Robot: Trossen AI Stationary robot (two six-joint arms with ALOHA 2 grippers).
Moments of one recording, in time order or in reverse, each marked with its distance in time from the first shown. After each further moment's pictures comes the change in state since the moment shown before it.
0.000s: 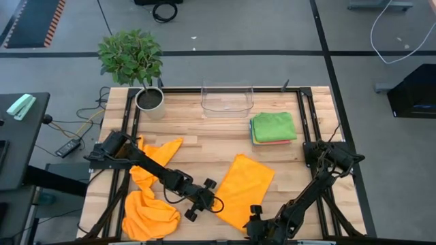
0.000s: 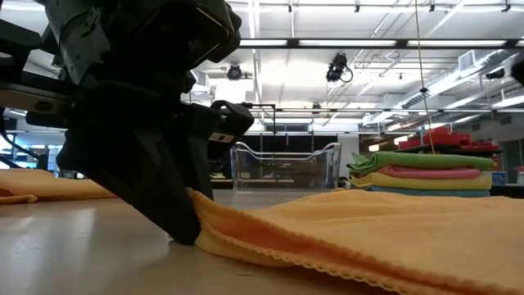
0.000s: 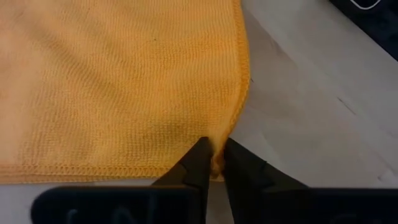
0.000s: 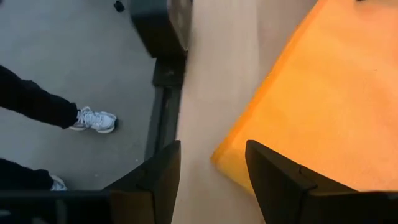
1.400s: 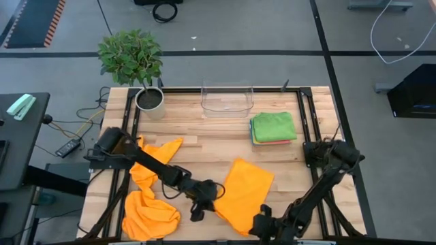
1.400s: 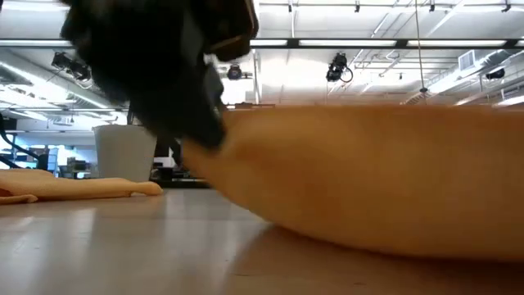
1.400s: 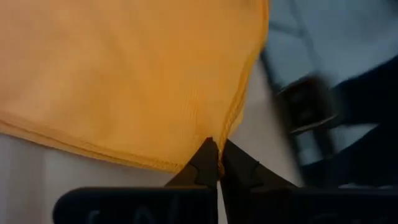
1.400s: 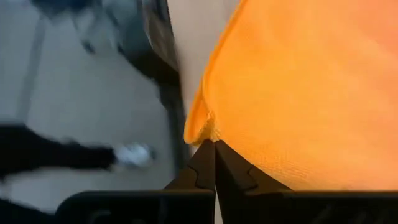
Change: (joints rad) left arm 0.029 -0.078 -0.008 0.127 0.146 -0.553; right arm 0.048 -0.077 -0.061 -0.005 0.052 0.369
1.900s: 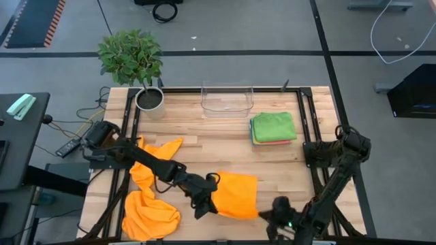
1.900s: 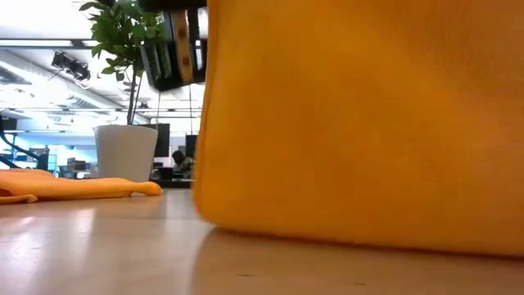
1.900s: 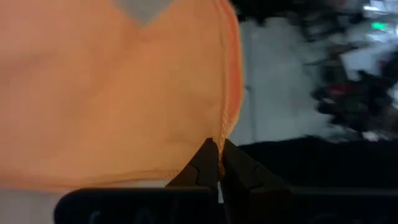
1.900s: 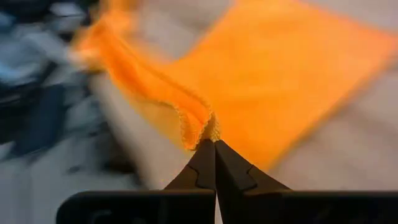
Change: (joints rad) left arm 0.025 -0.136 0.031 -0.006 0.050 -0.441; right arm 0.089 -0.157 0.004 -0.429 0.380 0.713
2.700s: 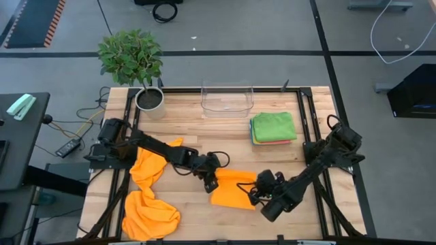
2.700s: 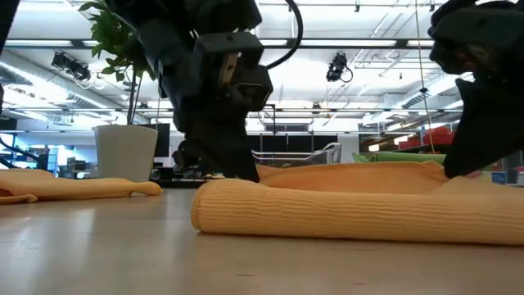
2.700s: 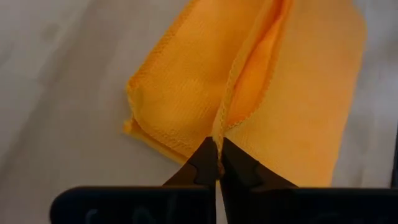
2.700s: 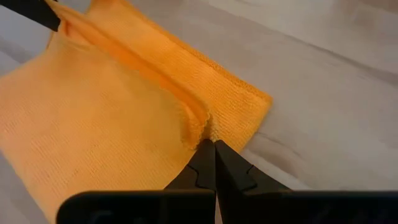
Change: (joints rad) left arm 0.213 0.099 0.000 -0.302 -0.151 0.213; right arm -0.291 -0.010 -0.141 -0.147 -0.219 -0.026
